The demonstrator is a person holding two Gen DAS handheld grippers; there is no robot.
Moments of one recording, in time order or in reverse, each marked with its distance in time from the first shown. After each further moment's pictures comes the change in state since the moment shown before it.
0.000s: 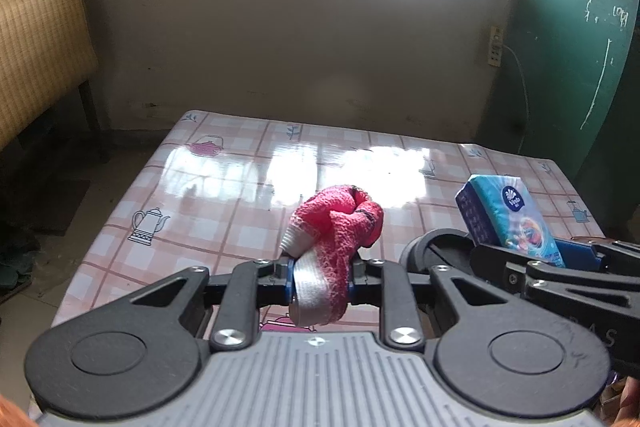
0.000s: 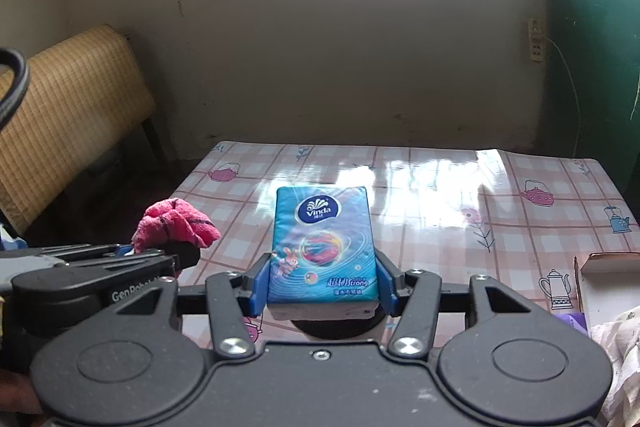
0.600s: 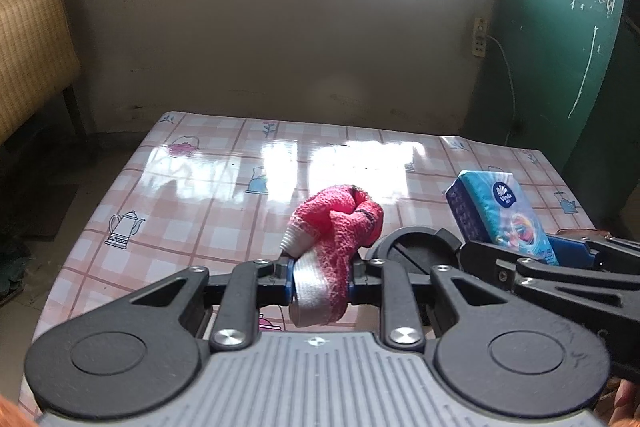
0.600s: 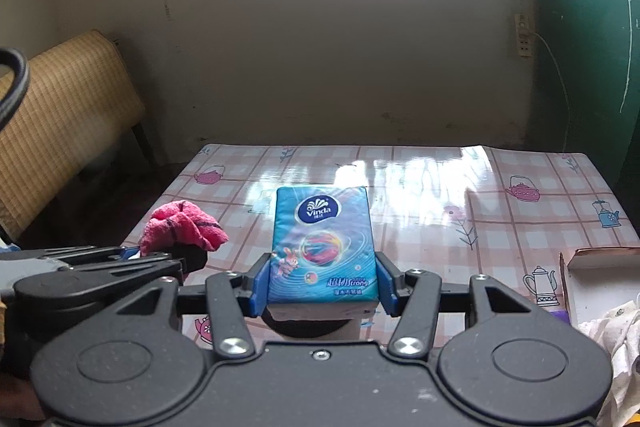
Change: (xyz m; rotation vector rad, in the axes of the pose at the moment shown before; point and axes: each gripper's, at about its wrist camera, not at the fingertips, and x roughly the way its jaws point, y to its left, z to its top) left arm 0.004 -0.020 0.000 0.029 0.010 -0.028; right arm -0.001 -0.012 0.000 0.027 -0.003 -0.022
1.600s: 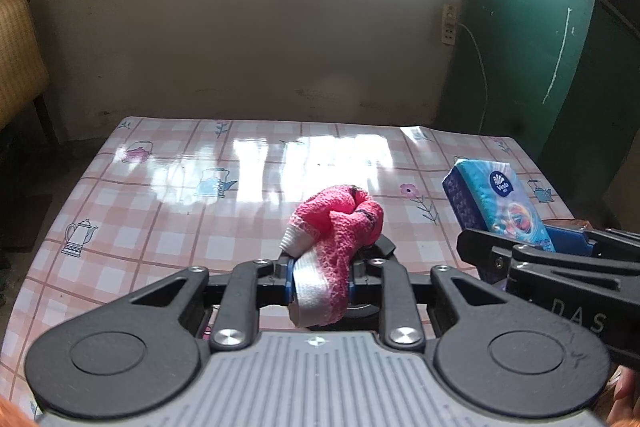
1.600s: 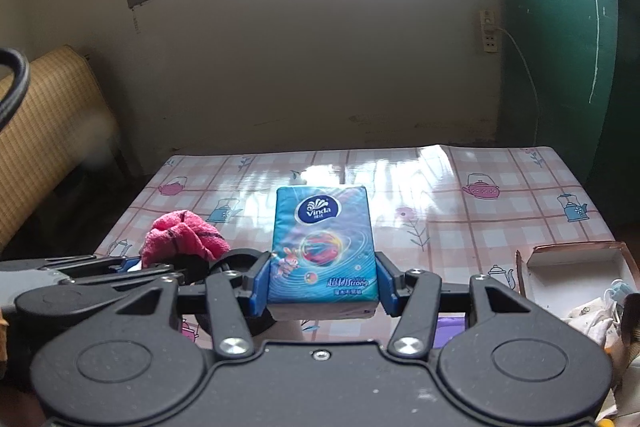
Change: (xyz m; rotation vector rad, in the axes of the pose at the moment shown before) left arm 0.014 -0.043 -0.001 0.047 0.014 -0.057; right arm -0.010 -0.045 0.000 0.044 -0.017 -0.060
